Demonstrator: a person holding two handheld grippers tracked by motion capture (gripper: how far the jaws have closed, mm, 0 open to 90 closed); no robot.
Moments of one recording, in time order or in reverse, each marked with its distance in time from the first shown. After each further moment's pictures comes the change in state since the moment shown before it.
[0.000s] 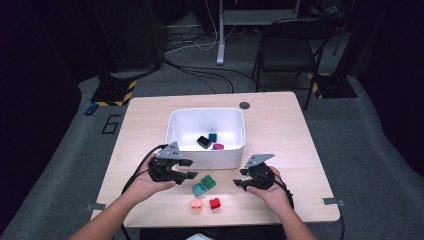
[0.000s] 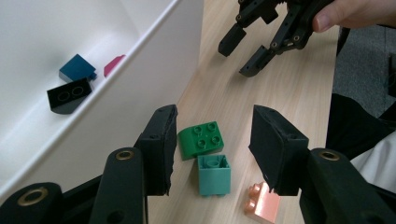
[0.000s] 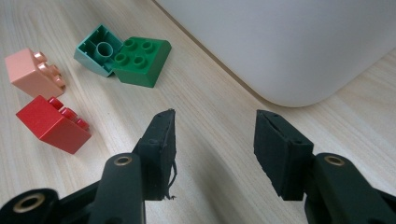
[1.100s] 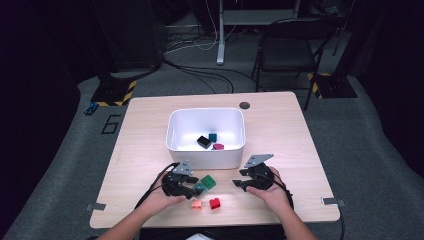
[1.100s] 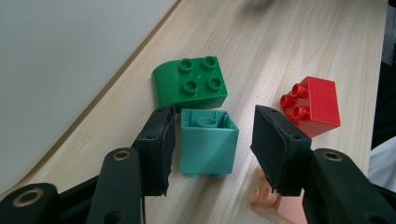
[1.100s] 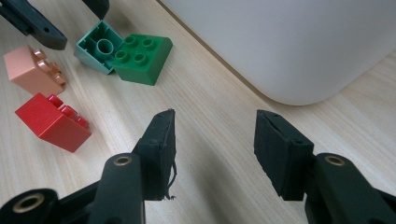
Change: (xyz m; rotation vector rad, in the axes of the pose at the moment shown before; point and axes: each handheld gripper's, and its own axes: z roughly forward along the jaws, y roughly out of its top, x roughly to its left) left arm -0.003 -0.051 0.069 0.118 -0.031 -0.086; right arm 0.000 -0.001 0.002 0.008 0.005 -0.003
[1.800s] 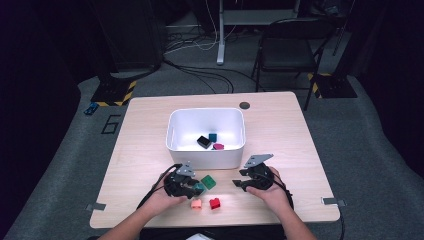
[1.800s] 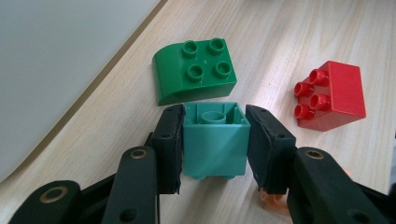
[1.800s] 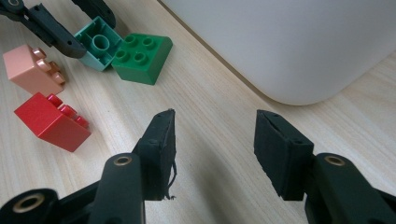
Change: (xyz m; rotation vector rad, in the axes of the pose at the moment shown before) left arm 0.001 -0.001 0.004 0.044 0.029 0.005; right arm 0.000 0.000 0.001 0.002 -0.002 -0.003
